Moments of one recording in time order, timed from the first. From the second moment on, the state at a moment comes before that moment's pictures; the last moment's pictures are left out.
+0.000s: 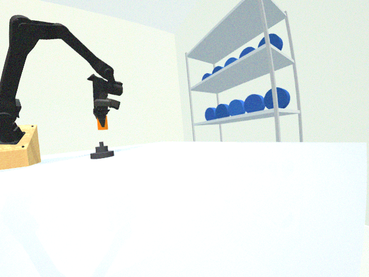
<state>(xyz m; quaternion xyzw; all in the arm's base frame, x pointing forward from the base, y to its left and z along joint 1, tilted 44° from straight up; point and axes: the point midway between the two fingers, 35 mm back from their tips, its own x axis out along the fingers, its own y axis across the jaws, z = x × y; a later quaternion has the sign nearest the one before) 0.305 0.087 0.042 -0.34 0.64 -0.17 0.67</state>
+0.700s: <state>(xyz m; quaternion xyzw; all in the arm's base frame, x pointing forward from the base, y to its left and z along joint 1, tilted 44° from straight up) 0.307 0.023 0.070 -0.34 0.64 -0.18 0.67</state>
